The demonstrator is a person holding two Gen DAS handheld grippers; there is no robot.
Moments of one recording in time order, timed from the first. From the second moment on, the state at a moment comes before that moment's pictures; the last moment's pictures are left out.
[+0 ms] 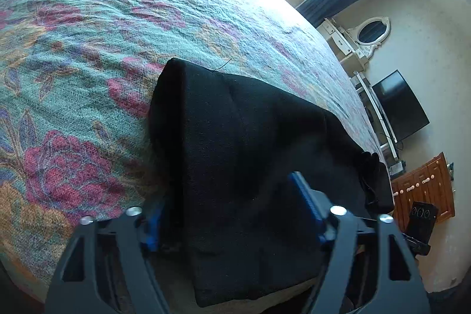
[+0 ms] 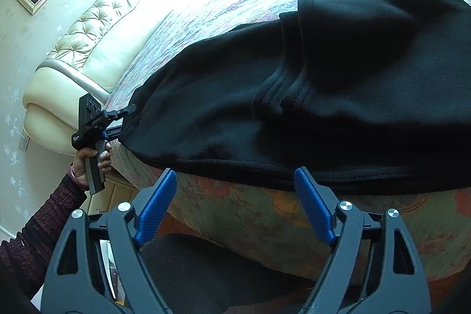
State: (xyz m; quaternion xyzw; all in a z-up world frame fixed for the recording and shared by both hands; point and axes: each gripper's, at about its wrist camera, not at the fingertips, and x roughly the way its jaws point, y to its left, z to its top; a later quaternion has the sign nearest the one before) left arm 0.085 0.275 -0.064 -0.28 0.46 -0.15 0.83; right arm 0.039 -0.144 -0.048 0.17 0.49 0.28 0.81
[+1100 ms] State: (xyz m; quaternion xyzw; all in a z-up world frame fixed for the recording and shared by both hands) left arm 0.123 -0.043 0.090 -0.16 0.42 -0.30 0.84; right arm -0.011 -0.252 -0.011 0.28 0.43 0.25 0.82
